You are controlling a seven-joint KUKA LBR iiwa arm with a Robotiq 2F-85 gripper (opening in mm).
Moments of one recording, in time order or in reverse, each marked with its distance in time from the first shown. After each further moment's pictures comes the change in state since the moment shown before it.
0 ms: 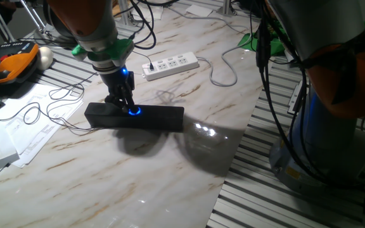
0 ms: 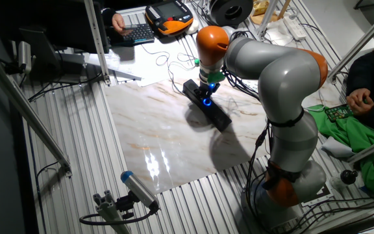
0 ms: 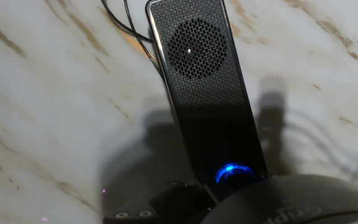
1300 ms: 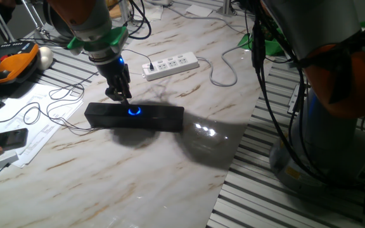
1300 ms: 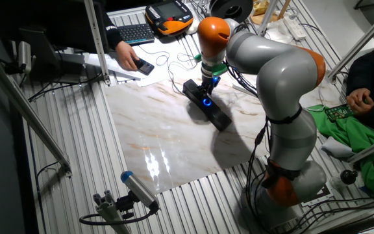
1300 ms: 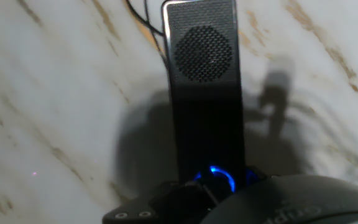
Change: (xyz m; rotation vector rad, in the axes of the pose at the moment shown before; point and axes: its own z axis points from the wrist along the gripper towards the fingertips) arm -0.009 -0.014 -0.014 -0.029 0.042 -0.254
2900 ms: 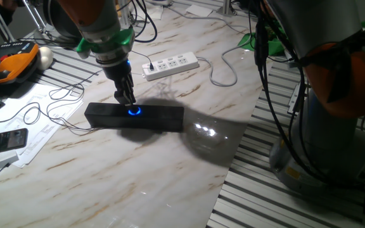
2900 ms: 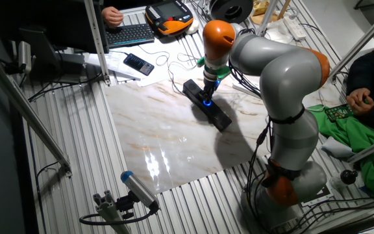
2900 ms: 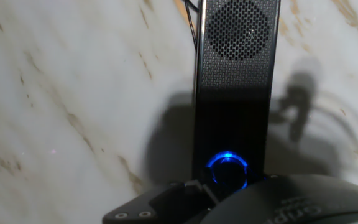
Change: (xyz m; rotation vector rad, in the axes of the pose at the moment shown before) arm 0.015 0.009 0.015 -0.047 -0.004 -0.094
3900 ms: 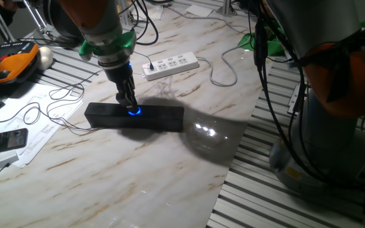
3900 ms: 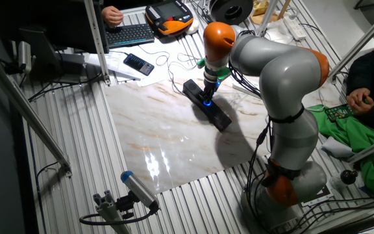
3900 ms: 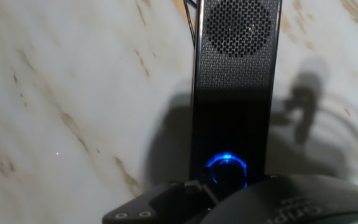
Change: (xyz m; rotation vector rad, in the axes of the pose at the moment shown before) arm 0.001 -0.004 0.009 -0.006 -0.004 -0.001
